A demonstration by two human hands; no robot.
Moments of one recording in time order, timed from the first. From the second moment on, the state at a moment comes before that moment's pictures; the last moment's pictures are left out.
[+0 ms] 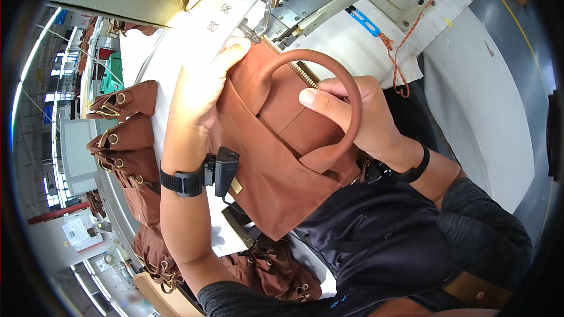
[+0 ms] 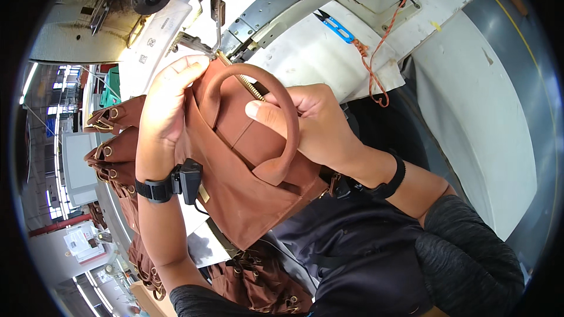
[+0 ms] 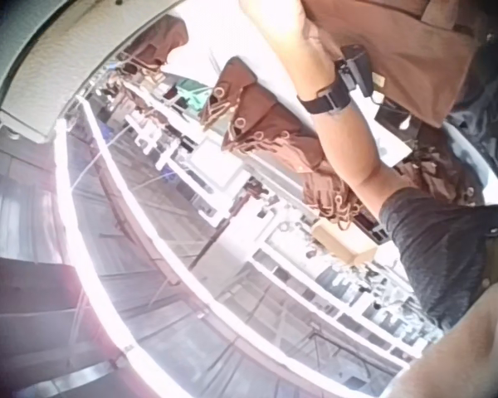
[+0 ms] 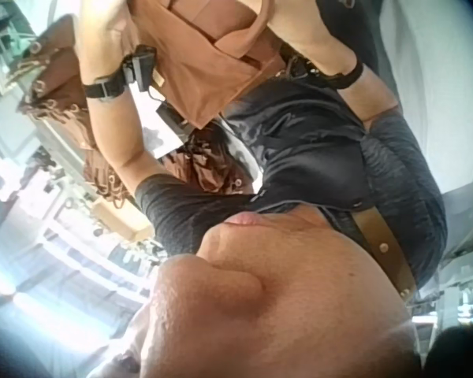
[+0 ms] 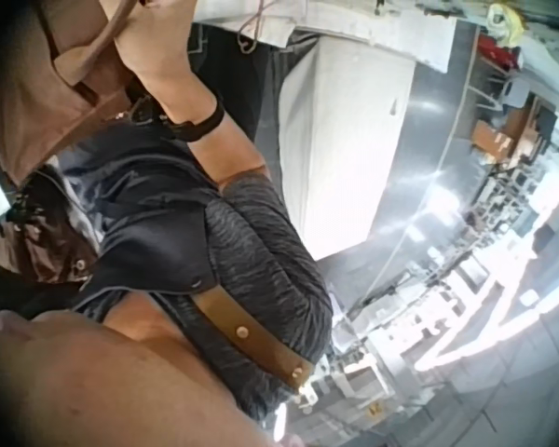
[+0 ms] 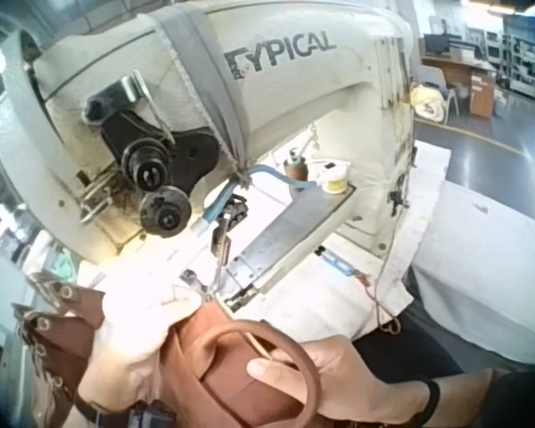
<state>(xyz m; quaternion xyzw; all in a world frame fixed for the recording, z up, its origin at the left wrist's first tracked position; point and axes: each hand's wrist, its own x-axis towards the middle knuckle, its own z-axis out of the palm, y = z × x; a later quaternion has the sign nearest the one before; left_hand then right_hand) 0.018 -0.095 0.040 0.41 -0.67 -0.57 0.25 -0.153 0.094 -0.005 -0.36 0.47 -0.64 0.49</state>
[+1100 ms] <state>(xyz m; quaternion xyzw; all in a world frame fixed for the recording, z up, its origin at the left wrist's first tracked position) 0.005 -0.161 0.047 0.28 -0.68 -0.66 0.15 -0.141 0.047 -0.031 -0.37 0.52 -0.65 0.41</state>
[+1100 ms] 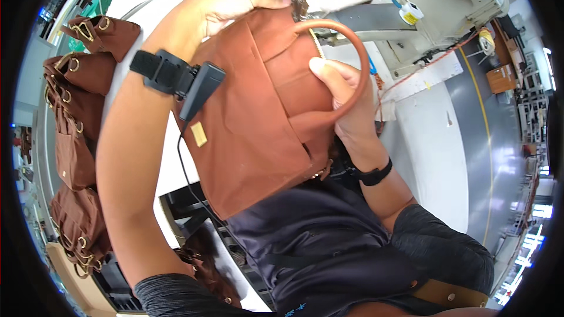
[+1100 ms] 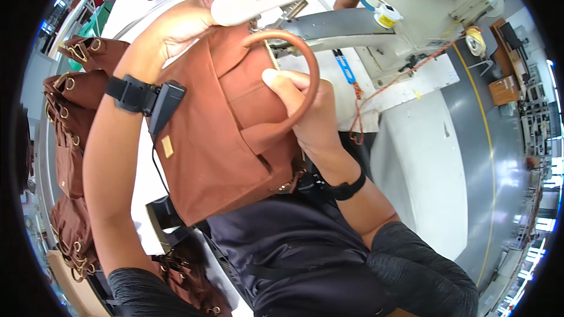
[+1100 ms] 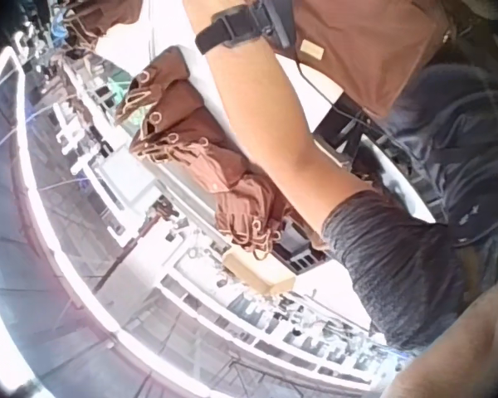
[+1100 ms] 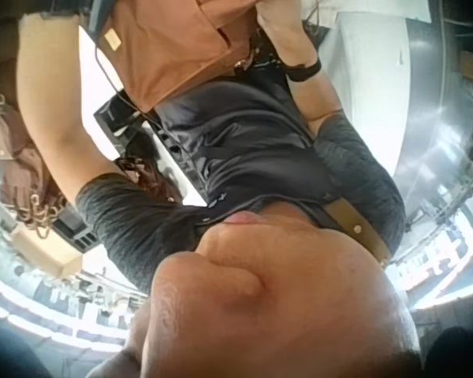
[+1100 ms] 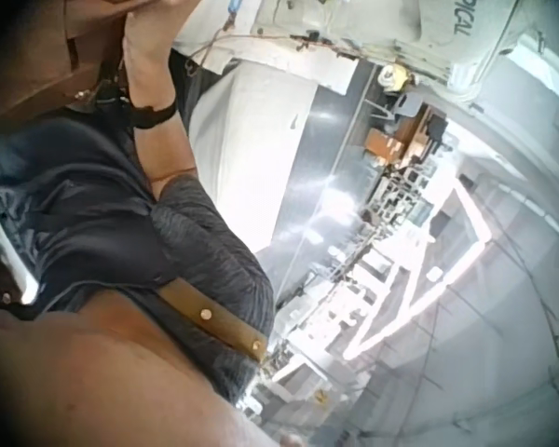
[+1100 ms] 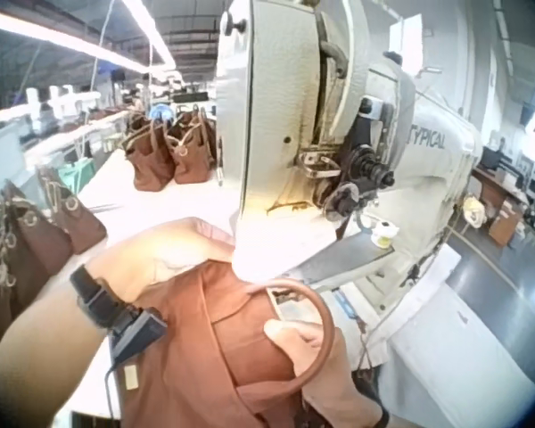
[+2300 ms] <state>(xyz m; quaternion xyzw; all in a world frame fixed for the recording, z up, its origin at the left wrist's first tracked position) 0.006 0.137 -0.014 0.35 -0.84 0.20 0.36 -0.181 0.157 -0.036 -0.33 0.35 -0.60 0.64</state>
